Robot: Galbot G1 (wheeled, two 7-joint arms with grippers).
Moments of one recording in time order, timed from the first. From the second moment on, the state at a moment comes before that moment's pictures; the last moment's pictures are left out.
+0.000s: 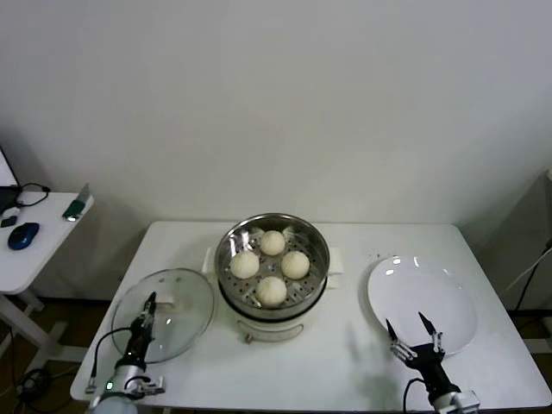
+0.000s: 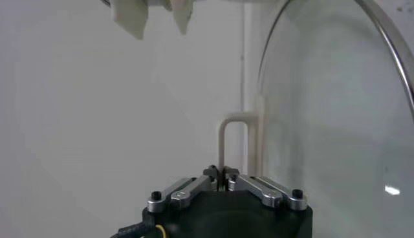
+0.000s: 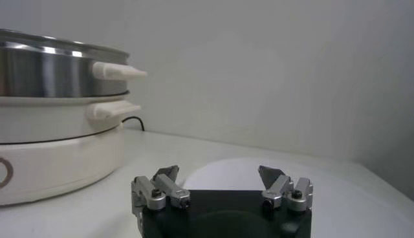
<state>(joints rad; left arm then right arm) 1.34 -1.27 -0.60 -1.39 1.28 -0.07 -0.42 -1.58 1.14 0.55 1.66 0.30 0.31 -0.09</state>
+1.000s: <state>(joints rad) 1.31 -0.98 -0.58 -1.92 0.91 0.26 -0.03 -1.56 1.14 0.56 1.65 0.26 0.28 -0.07</state>
